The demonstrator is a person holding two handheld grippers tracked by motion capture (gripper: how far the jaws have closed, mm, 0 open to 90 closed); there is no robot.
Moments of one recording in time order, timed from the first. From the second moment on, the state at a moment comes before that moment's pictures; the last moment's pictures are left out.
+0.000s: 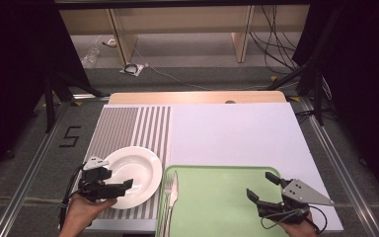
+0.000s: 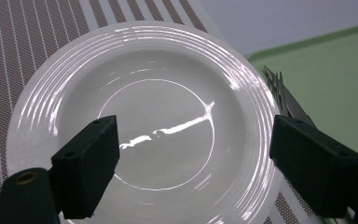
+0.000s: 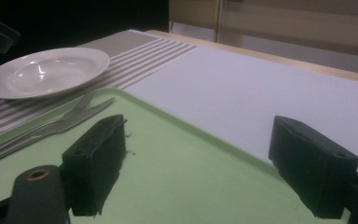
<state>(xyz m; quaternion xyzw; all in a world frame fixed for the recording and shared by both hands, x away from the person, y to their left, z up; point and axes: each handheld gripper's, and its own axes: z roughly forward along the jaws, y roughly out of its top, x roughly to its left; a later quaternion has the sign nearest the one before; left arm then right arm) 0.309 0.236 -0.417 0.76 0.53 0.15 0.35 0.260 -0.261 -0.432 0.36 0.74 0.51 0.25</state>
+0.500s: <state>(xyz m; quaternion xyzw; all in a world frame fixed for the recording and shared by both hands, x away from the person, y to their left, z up) 0.303 0.254 -0.422 0.73 0.56 0.15 0.35 0.259 -0.262 -0.432 0.36 0.73 0.52 0.25</state>
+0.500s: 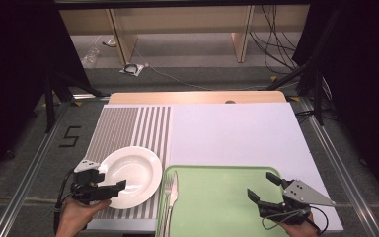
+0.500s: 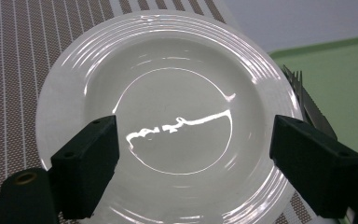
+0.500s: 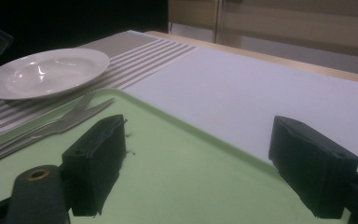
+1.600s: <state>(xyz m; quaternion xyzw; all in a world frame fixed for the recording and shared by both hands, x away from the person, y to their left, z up) 0.282 0.288 -0.438 0.65 0.67 0.13 0.35 0.257 -0.259 -0.430 0.36 0.74 0.52 0.25</state>
